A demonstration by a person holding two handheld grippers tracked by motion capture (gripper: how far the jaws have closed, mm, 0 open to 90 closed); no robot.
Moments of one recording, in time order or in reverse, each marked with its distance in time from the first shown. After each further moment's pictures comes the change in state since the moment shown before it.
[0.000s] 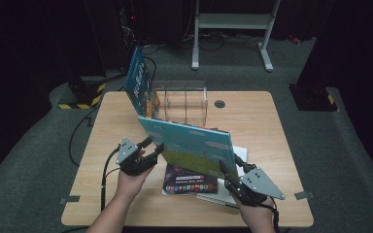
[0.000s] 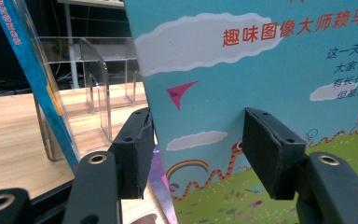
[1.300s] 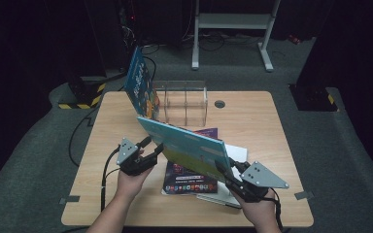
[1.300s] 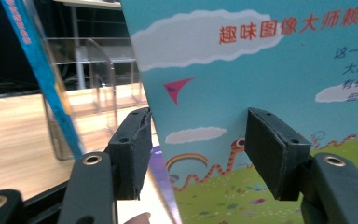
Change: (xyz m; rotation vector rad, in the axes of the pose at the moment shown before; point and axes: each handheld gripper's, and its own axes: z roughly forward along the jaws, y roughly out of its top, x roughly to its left) left arm -0.001 -0.003 0.001 -0.012 0.003 0.033; right arm -0.010 0.012 0.003 0.012 0.231 -0.017
